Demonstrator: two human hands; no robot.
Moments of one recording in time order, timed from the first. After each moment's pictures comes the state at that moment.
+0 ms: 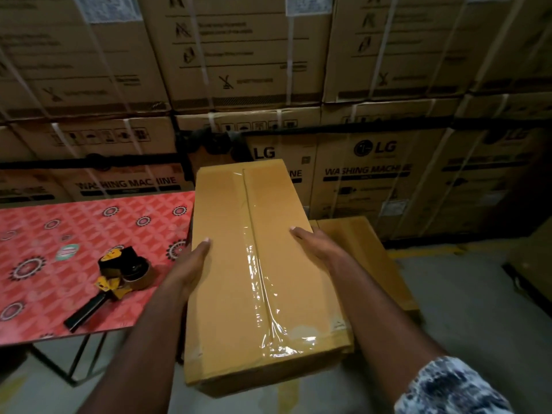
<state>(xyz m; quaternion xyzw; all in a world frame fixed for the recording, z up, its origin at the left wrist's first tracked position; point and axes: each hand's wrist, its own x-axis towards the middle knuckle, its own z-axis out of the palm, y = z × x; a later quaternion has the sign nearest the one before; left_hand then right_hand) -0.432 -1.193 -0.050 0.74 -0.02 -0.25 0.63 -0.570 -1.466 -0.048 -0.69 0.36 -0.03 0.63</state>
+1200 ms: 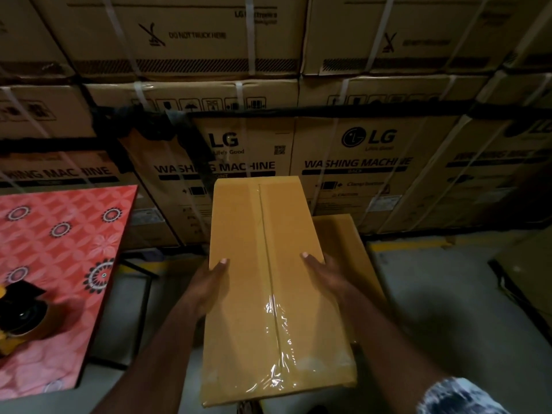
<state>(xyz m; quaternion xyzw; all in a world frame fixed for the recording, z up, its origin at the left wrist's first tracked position) -0.368 -1.398 -0.220 0.68 0.03 -0.38 0.62 -0.546 -1.660 -0.179 -0.64 0.42 -0.07 0.64</state>
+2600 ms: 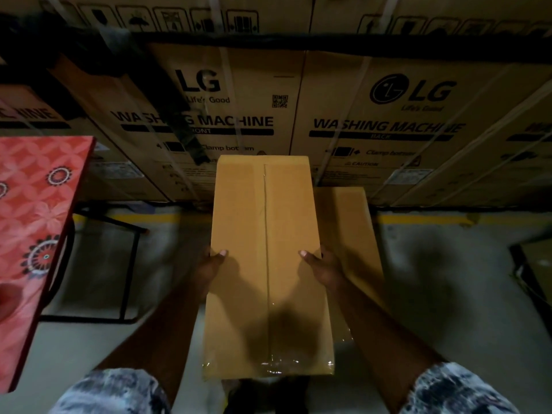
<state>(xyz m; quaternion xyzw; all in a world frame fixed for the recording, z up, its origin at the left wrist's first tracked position) -0.351 -1.501 -0.312 0.73 0.16 -0.35 0.57 -0.509 -1.742 -0.301 -0.69 0.44 0.00 0.57</state>
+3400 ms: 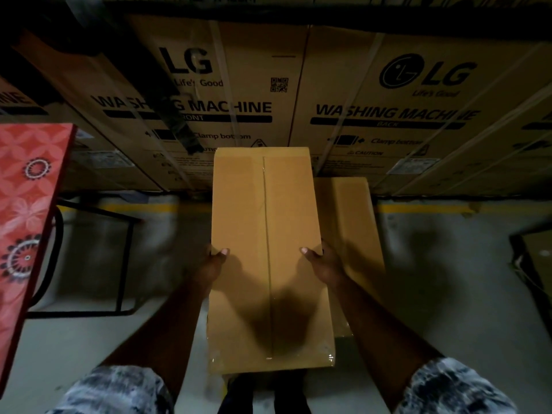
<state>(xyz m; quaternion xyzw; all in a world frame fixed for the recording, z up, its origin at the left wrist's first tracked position) -0.343 -1.505 -0.380 0.77 0.16 -0.33 0.52 -0.509 -1.764 -0.380 -0.70 0.46 0.06 0.54</state>
